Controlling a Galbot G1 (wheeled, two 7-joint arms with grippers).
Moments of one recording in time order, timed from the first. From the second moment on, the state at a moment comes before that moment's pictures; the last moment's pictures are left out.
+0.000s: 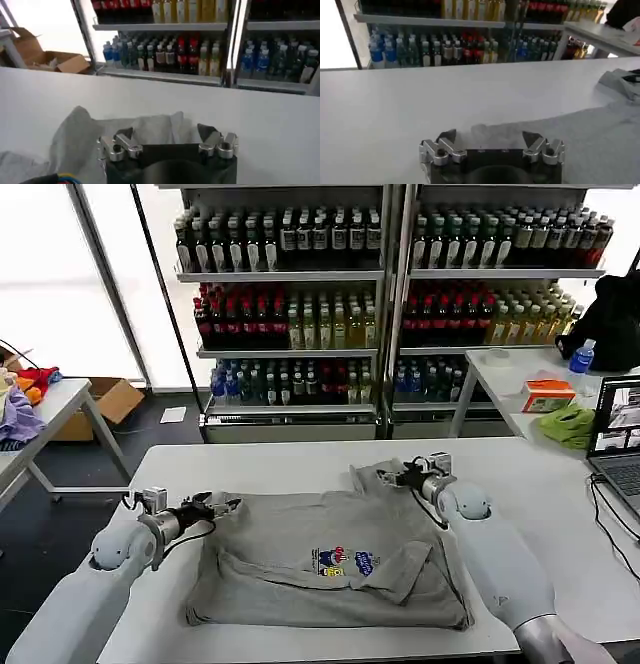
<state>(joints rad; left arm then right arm) 0.80 -0.93 -0.22 -1.39 -0.68 0.55 0.27 -0.47 1.23 0.11 1.02 0.47 -0.49 -0.26</state>
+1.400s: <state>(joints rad) 0.86 -0.94 -0.24 -1.42 -0.71 0.48 0.22 -0.51 1.22 0.16 1.11 0.61 -0.51 -0.21</state>
